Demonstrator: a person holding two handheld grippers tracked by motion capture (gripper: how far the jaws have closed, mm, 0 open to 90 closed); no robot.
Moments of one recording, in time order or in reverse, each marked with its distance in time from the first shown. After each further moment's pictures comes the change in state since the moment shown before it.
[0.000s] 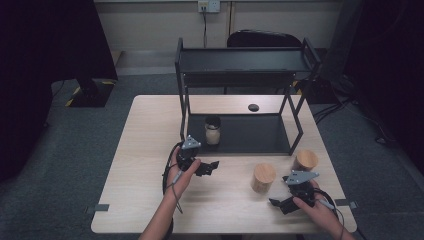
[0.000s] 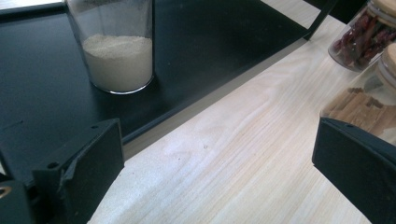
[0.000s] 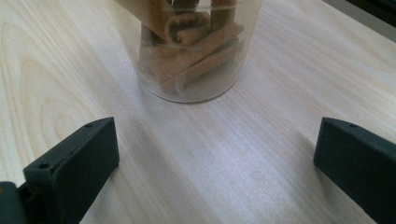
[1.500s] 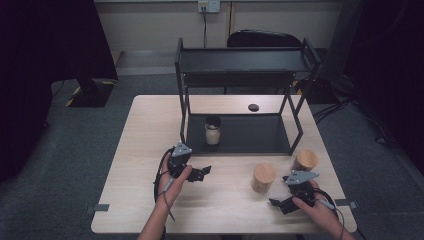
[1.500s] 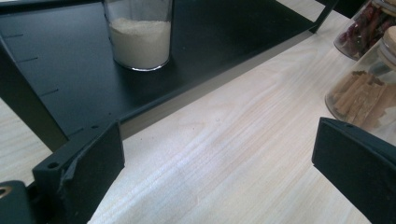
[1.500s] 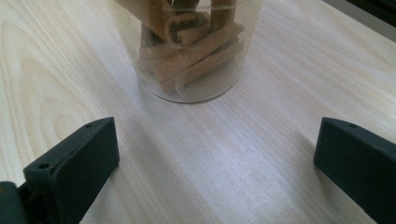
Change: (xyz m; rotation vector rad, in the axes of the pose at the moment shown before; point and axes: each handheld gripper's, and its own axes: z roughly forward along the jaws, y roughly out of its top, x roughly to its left) left arm 0.004 -0.022 -0.022 -0.019 0.029 -0.011; right arm 0.000 0.000 0.000 0.000 0.000 0.000
